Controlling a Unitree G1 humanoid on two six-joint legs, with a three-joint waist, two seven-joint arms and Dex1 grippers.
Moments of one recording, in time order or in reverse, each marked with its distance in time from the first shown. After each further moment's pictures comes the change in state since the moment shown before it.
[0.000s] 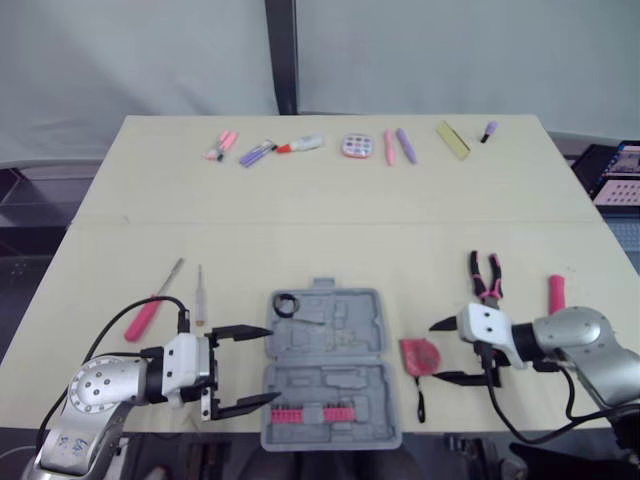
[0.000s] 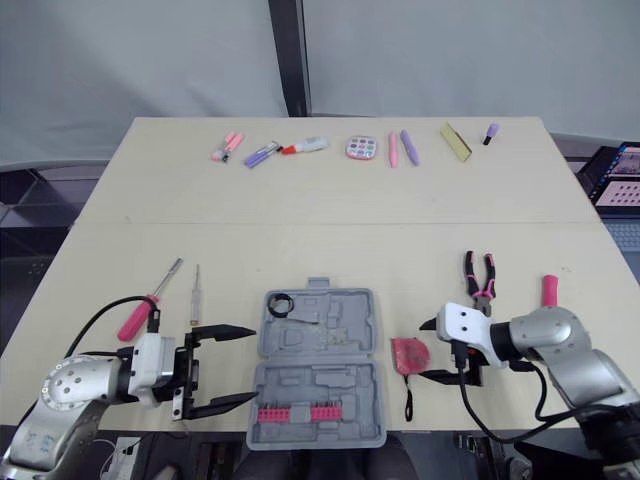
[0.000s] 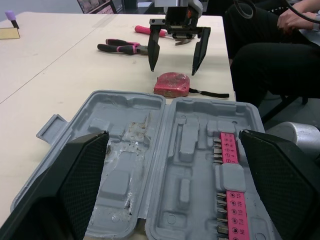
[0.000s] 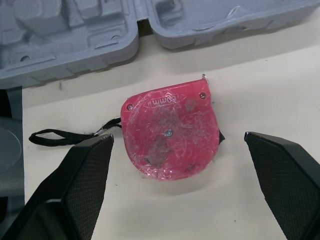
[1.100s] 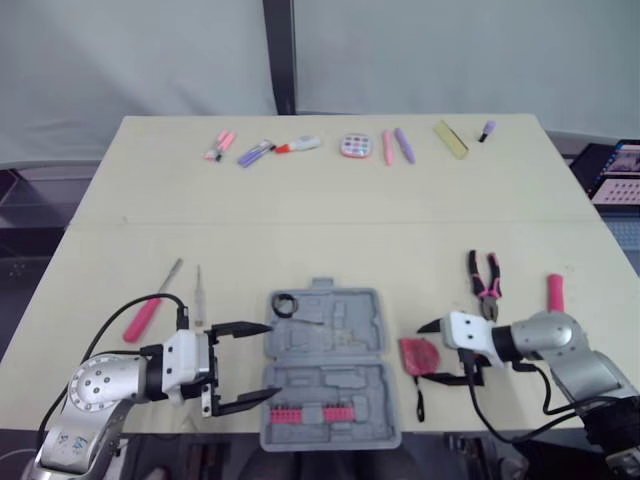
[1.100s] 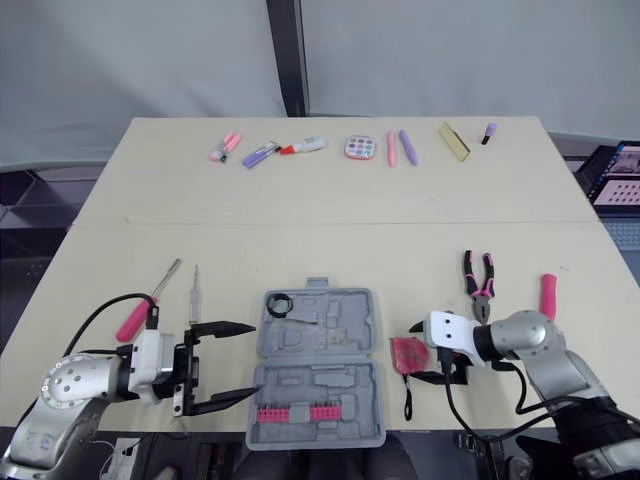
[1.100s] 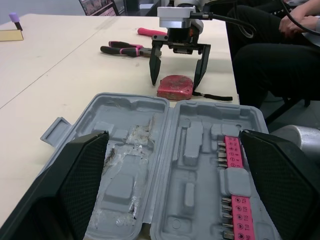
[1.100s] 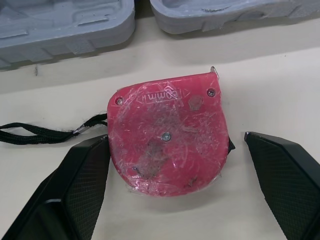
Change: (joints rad) left arm -0.015 0.000 0.000 -0.007 -0.003 0.023 0.015; right arm -0.032 0.089 0.023 0.100 -0.098 -0.107 -0.015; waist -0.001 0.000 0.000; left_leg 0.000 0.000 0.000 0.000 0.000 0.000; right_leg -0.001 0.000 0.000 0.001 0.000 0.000
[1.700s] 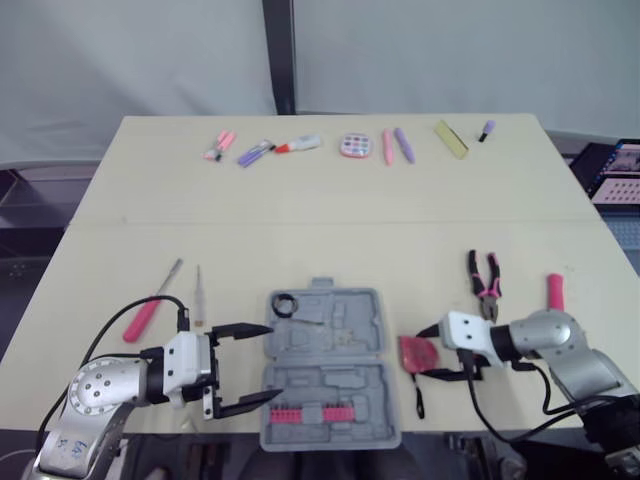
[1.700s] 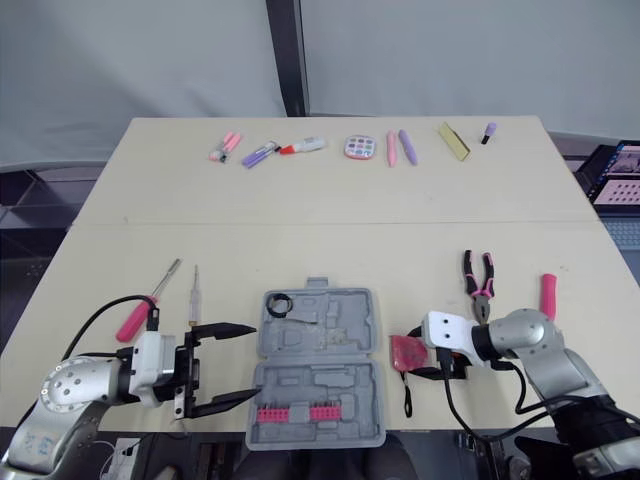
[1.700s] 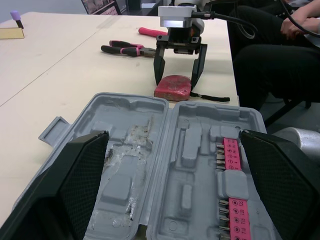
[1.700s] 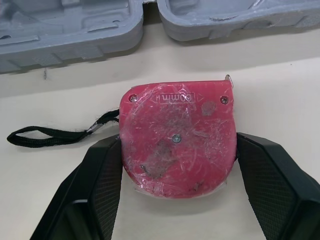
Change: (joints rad) left arm 0.016 0.000 0.000 -0.024 -0.001 0.013 0.017; right arm -0.004 -0.011 0.002 -0.036 0.011 0.037 0.019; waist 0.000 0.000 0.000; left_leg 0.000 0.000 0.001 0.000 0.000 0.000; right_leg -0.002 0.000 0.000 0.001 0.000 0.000
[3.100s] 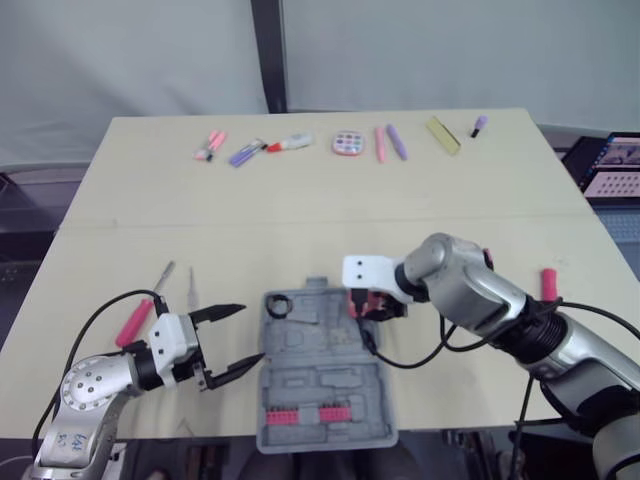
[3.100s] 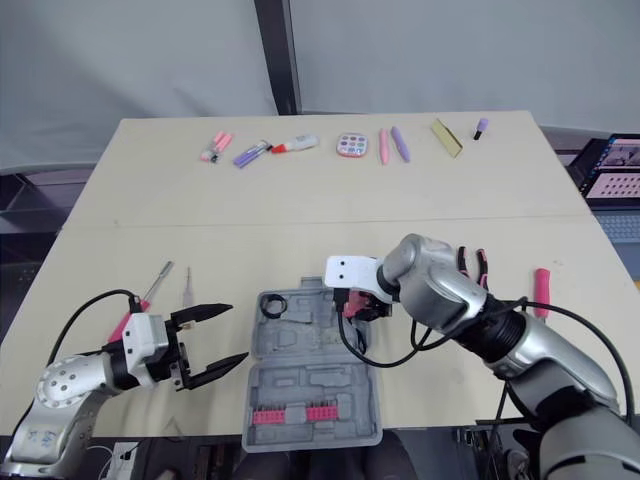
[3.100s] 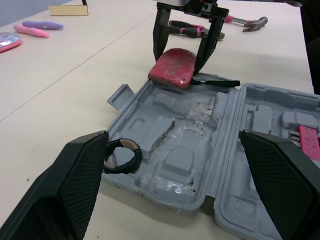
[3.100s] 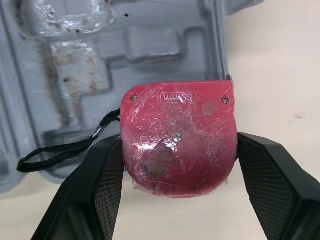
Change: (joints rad) left arm -0.035 -0.049 0.064 0.156 0.049 -0.045 0.110; right arm -0.694 0.201 0.581 -0.225 -0.254 0.923 -0.117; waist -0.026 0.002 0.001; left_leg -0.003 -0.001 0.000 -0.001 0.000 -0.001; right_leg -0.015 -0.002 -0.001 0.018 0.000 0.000
